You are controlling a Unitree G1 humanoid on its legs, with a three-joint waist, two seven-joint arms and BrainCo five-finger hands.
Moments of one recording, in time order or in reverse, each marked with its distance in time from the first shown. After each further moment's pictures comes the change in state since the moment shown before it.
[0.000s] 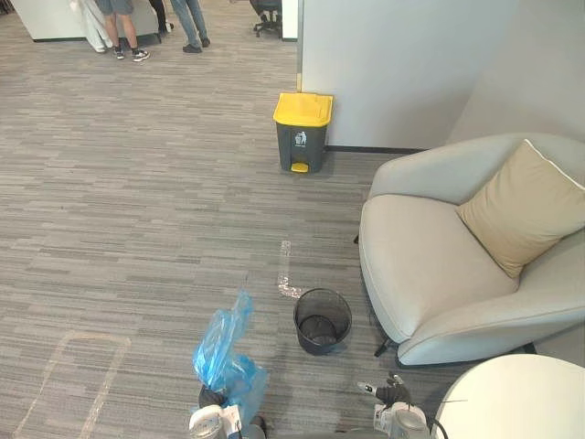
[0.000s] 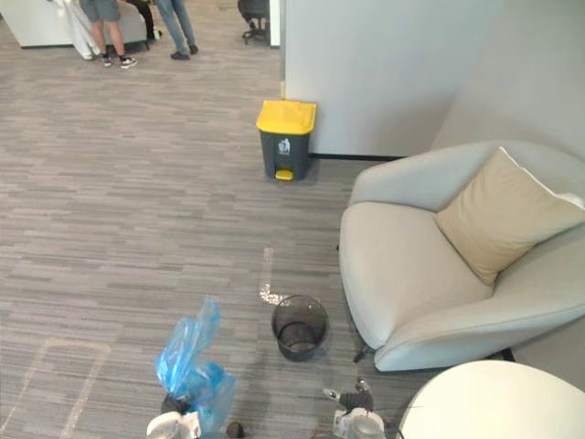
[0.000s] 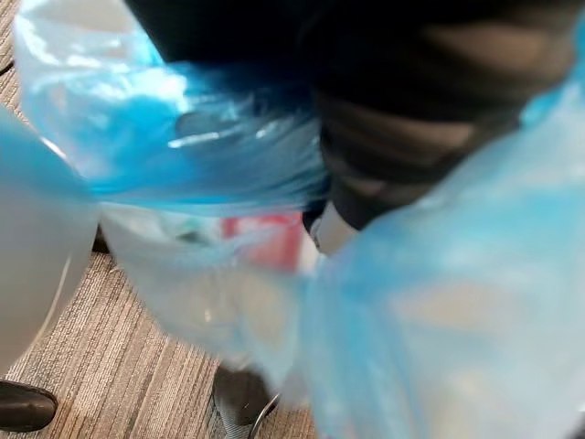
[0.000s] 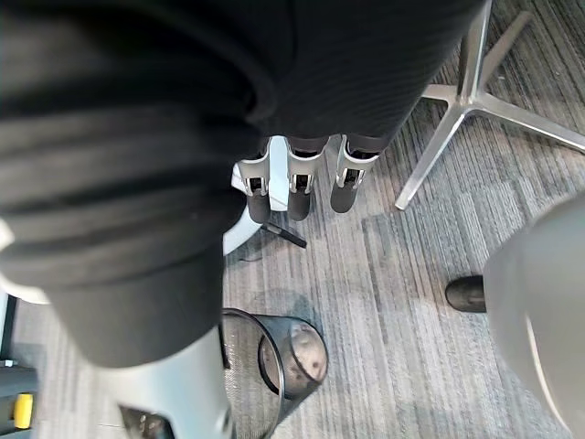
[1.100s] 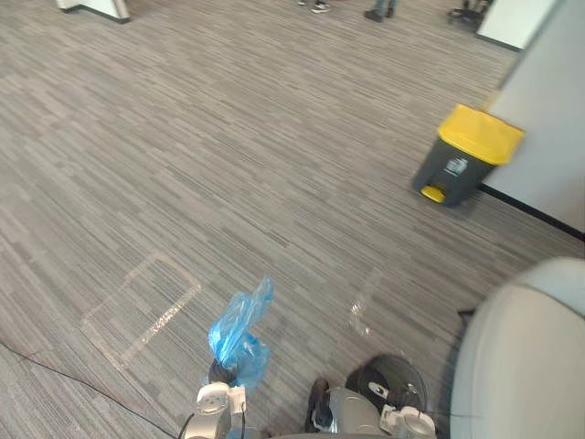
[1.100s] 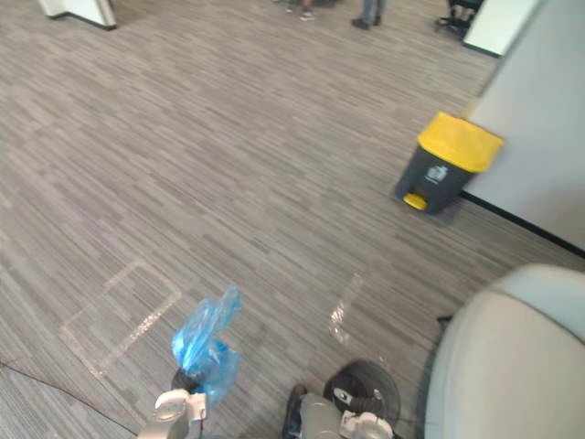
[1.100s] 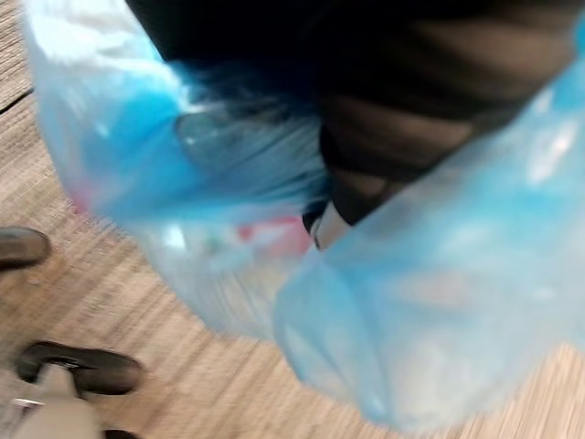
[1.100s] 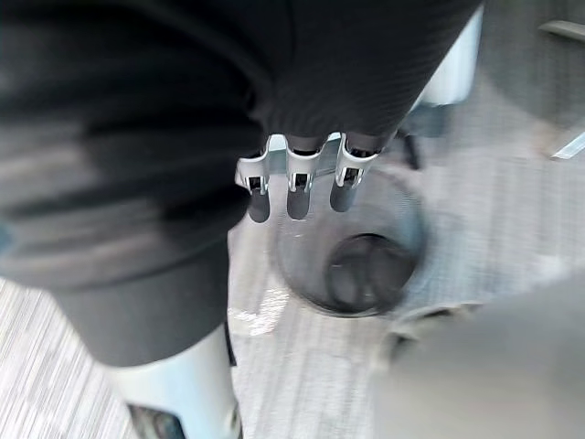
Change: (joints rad) left arm -0.059 0.007 -0.093 -0.043 0.000 0.018 -0.015; right arm 0.015 0.000 -0.105 -0.040 0.041 0.011 -0.023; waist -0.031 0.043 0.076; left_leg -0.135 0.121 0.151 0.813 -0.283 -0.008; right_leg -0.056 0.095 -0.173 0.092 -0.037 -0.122
